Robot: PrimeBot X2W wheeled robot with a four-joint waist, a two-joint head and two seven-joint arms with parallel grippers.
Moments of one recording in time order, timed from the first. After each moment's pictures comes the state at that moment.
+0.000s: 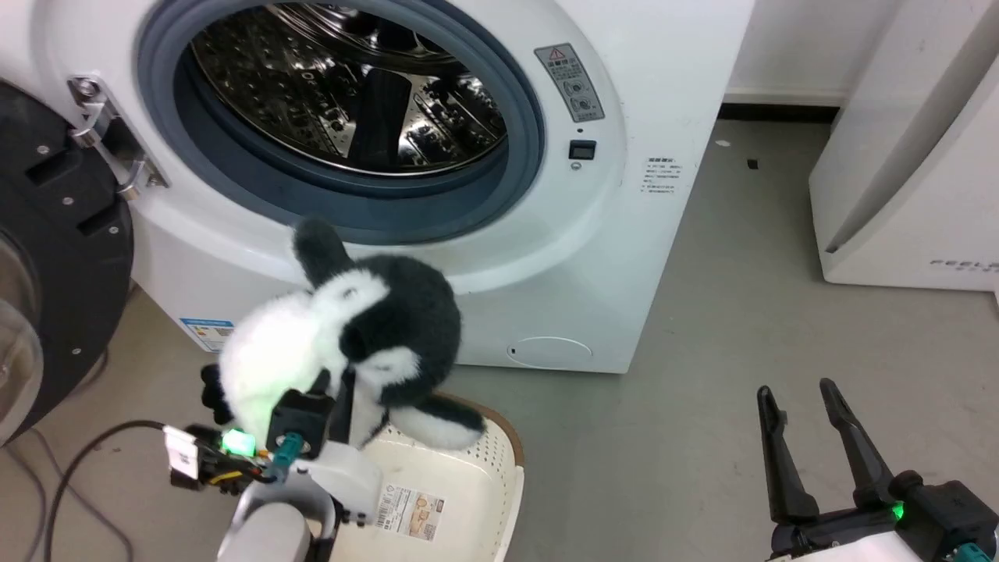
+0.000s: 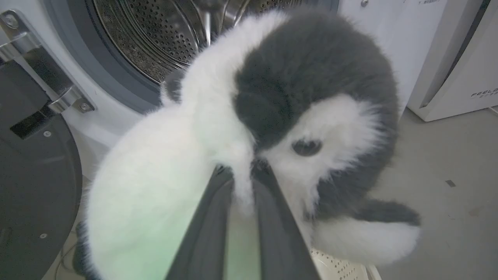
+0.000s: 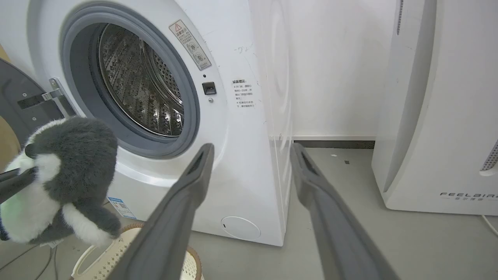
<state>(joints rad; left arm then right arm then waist) -0.30 0.26 -0.39 0.47 -0.20 0.16 -0.26 0.08 -0.05 0.03 -0.05 0.18 0.13 -0.26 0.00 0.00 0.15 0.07</state>
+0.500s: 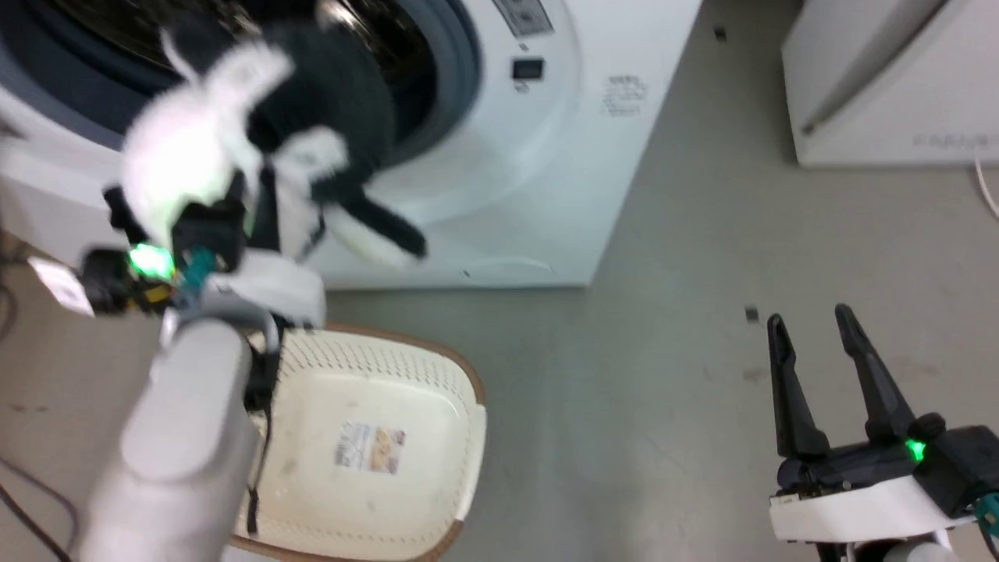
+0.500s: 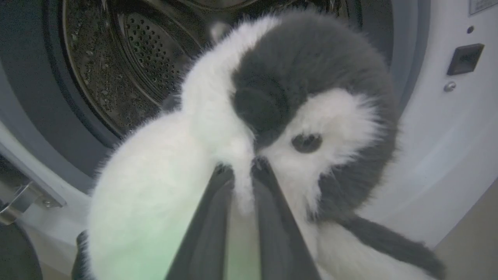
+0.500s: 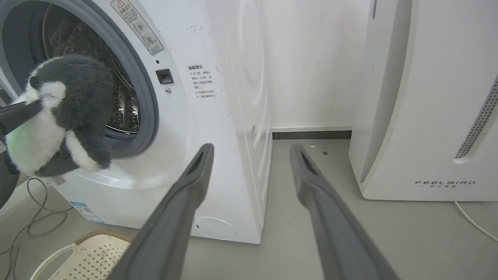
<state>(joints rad) -0.64 0.27 -0.25 0.52 -0.17 0.15 -0.26 -0.03 -0.05 0.03 -0.09 0.16 0.13 -0.26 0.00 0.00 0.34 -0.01</state>
